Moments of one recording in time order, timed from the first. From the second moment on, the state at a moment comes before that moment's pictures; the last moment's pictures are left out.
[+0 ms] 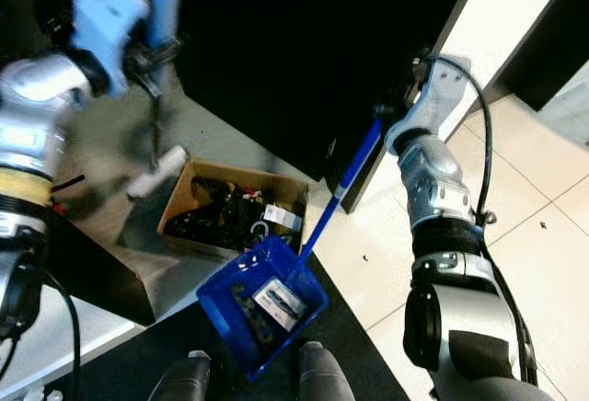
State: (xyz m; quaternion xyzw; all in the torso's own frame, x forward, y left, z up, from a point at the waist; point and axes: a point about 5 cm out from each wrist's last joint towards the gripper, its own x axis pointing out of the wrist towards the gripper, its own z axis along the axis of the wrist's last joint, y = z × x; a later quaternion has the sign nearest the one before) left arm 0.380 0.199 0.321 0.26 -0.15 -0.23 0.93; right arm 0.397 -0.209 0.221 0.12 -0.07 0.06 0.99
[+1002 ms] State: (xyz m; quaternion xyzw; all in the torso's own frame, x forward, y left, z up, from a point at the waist) left arm 0.340 0.268 0.283 0.19 0.03 -0.02 0.98; right arm 0.404 -0.229 0.248 0.06 -0.15 -0.10 0.98
